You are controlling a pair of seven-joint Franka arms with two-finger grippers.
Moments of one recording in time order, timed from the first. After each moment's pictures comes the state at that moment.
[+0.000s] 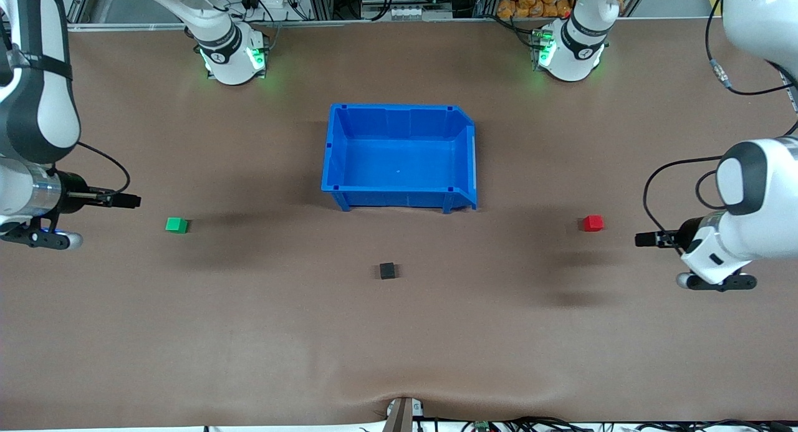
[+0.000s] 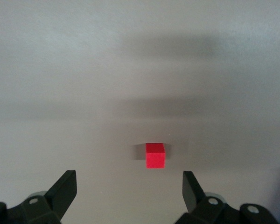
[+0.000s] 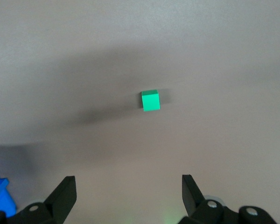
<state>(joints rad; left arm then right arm) 0.02 0.50 0.01 -1.52 0.00 1.84 0.03 -0.05 0.28 -0.08 -1.66 0.02 1.65 0.04</state>
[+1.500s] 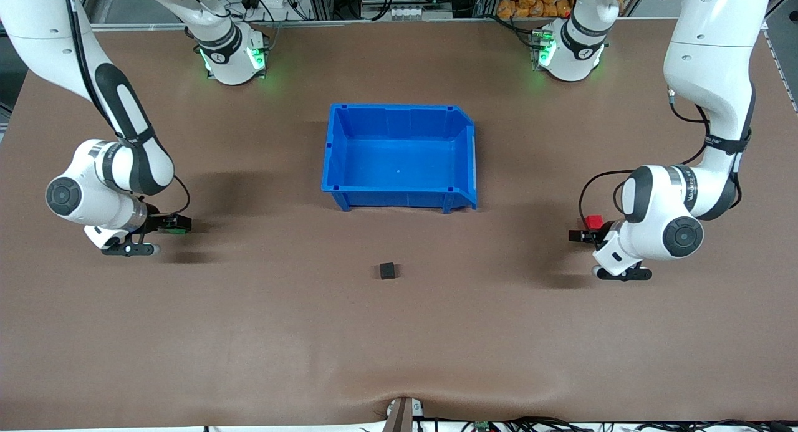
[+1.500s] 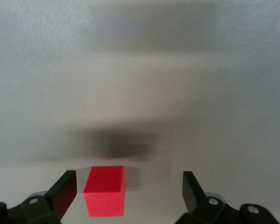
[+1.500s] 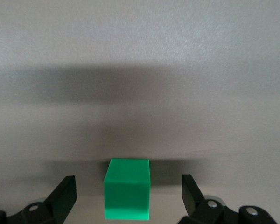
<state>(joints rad) -0.04 0.59 -0.02 -1.80 0.00 2.12 -0.04 -0.09 0.47 -0.07 -2.09 0.02 2.43 -0.17</state>
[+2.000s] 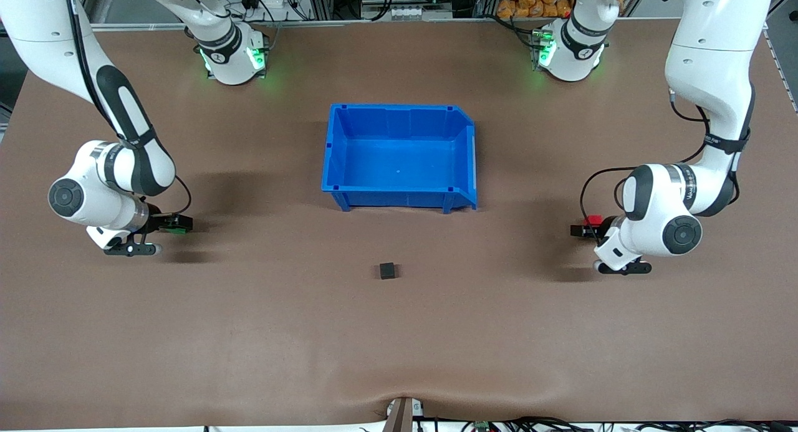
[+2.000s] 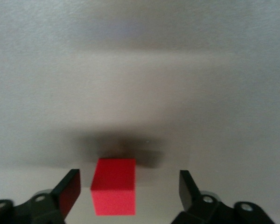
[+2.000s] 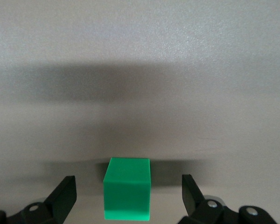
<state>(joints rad) -0.02 0.59 -0.02 -1.84 0.00 2.13 -0.04 -0.09 0.48 -0.07 -2.08 0.02 2.42 -0.17</state>
